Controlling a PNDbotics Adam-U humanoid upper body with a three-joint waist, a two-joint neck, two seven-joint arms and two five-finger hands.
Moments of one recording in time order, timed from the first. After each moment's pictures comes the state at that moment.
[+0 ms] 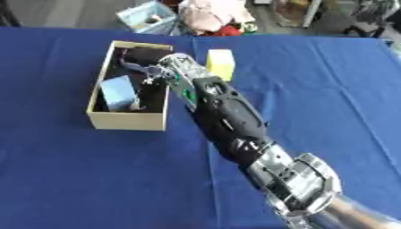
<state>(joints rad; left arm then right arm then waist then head) -0.38 0.52 -0.06 -1.77 0.07 -0.04 -0.01 -1.09 -0.10 0.24 -0.87 1.00 -0.38 0.36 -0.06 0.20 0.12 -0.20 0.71</state>
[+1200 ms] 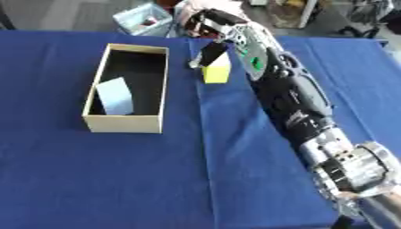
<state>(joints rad) -0.37 0.52 -0.06 -1.77 0.07 -0.03 0.00 -1.09 -0.32 0.06 -0.78 0.88 -0.18 0.33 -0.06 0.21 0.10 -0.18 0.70</state>
